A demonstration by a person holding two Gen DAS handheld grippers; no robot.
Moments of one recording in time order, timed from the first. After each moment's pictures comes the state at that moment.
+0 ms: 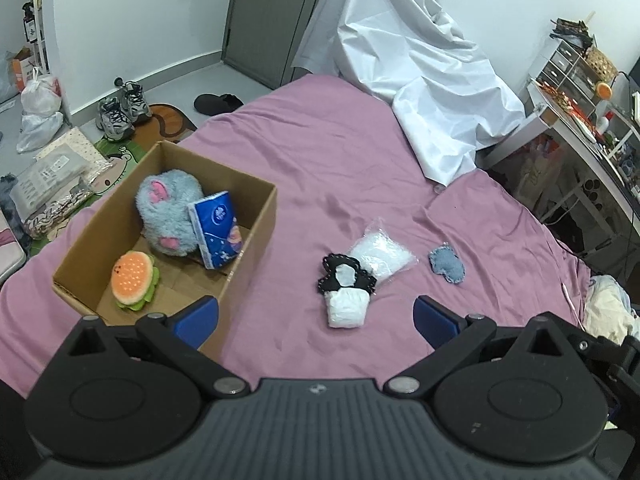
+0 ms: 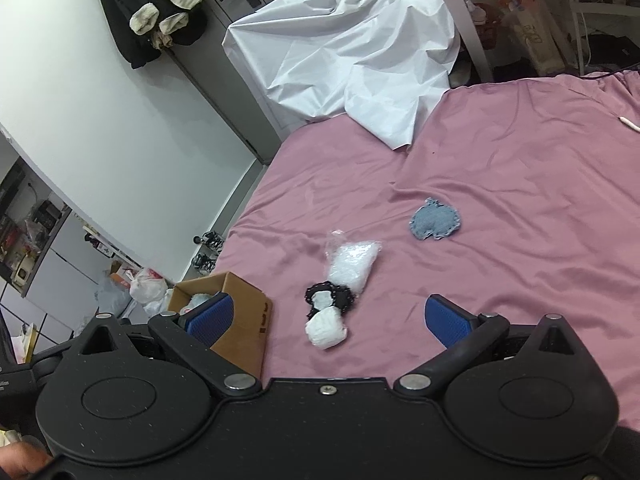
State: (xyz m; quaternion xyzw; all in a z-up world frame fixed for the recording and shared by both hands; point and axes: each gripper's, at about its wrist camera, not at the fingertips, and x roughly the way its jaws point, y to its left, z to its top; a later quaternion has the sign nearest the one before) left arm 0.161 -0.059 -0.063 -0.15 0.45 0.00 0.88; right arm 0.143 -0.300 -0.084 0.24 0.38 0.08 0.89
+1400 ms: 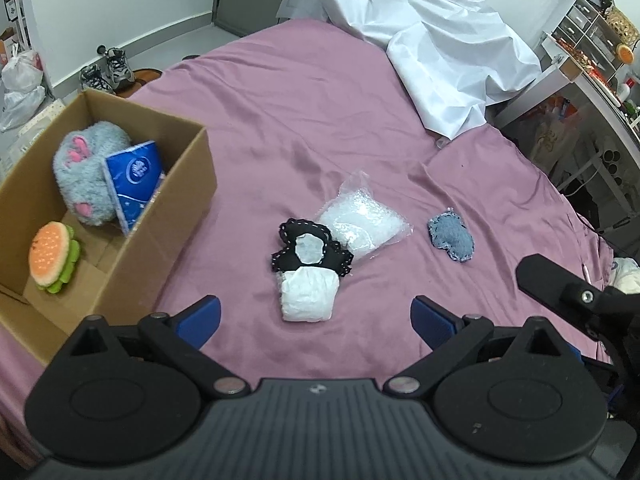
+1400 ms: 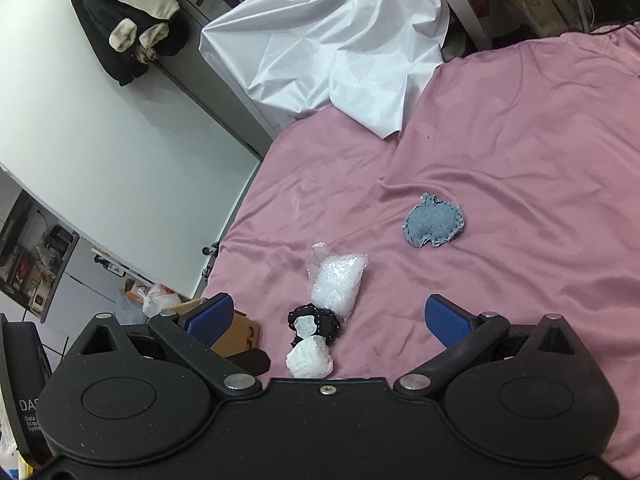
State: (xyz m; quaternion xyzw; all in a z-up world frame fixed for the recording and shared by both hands) left arm 0.215 -0.115 -0.132 -0.15 0.50 0.00 0.85; right arm 0.198 -0.324 -0.140 0.29 0.39 0.10 0.87
